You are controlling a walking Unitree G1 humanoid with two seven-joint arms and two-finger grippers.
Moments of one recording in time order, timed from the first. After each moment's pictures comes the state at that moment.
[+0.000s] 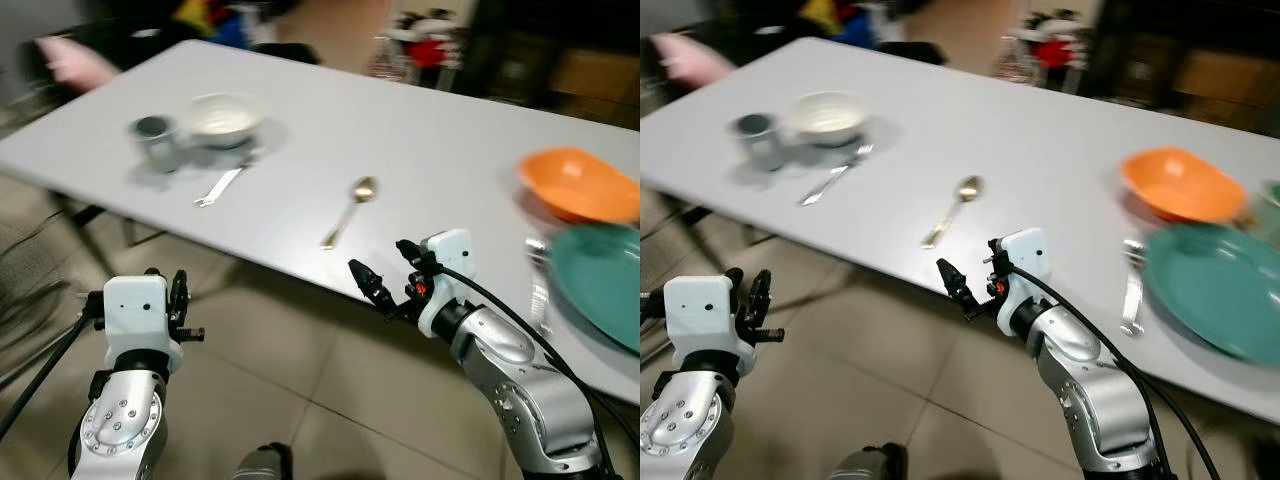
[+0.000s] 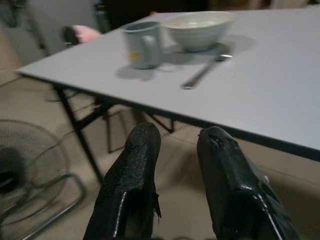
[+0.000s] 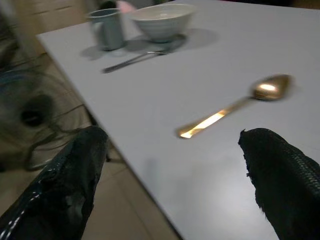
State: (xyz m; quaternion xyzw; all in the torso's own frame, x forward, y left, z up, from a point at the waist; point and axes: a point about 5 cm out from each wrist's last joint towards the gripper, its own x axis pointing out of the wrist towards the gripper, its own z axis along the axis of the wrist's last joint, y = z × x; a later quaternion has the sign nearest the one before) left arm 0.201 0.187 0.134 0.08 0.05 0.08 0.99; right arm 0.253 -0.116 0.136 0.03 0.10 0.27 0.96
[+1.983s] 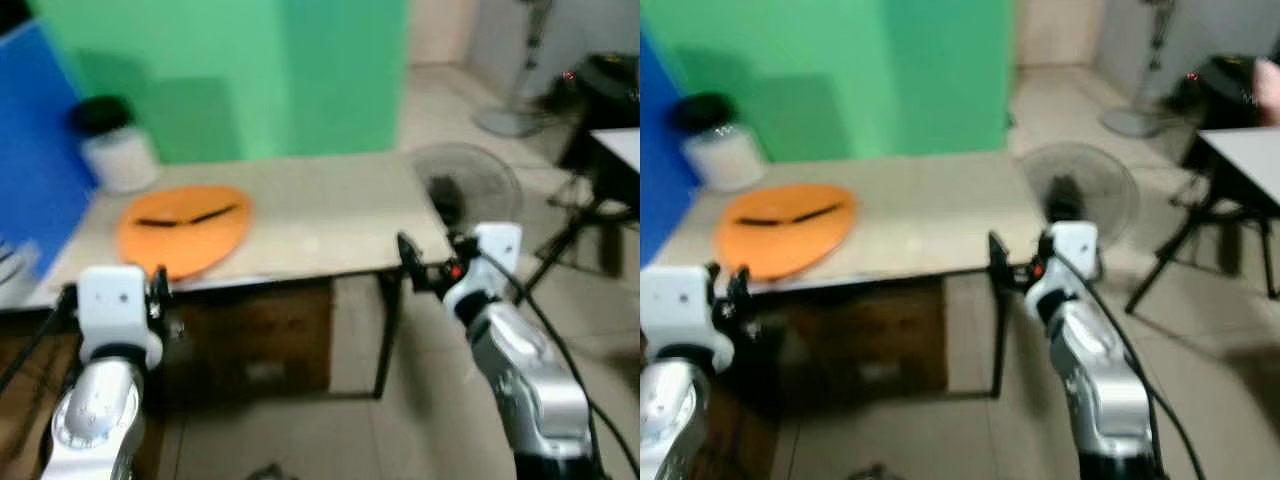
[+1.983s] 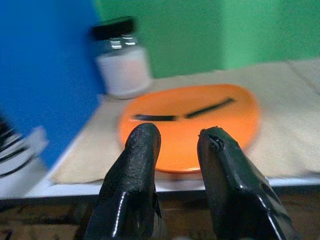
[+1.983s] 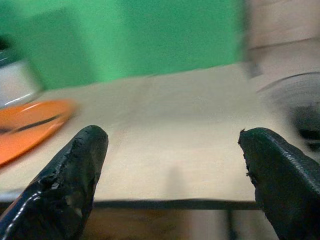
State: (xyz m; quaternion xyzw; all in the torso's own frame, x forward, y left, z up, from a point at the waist) left arm 0.199 0.204 0.152 0.09 0.05 0.10 0.99; right arm 0.269 -0.139 0.124 0.10 0.08 0.14 0.98
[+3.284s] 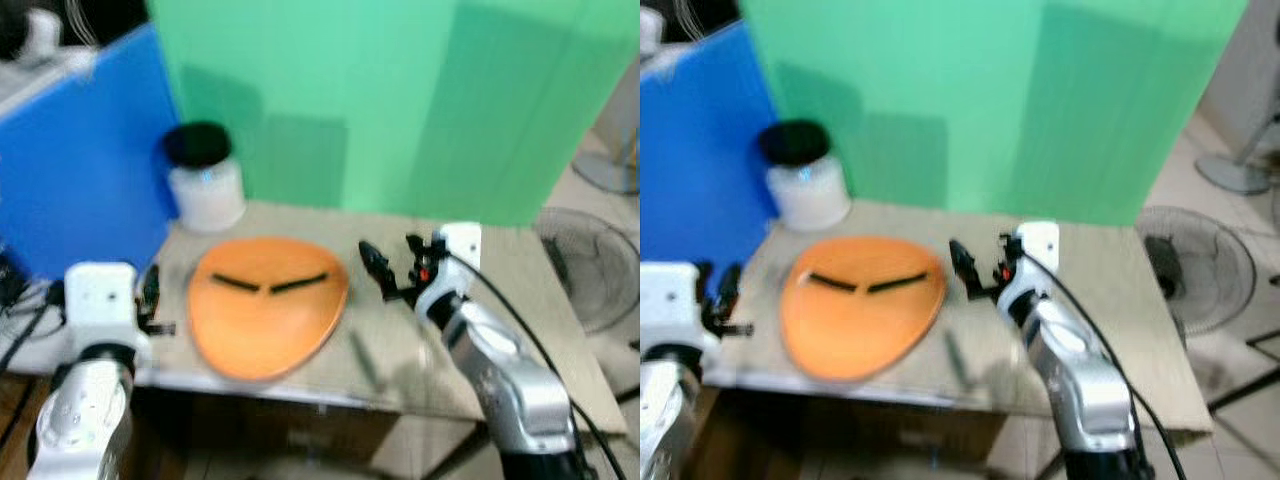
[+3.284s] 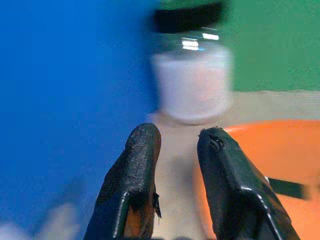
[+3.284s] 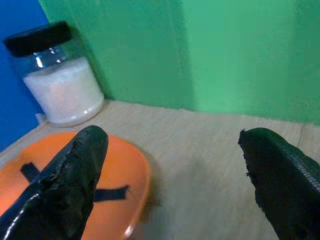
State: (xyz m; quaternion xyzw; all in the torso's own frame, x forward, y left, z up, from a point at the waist) left arm 0.200 0.207 0.147 0.10 0.07 0.04 0.99; right arm 0.271 -0.119 0.127 0.11 0.10 0.23 0.96
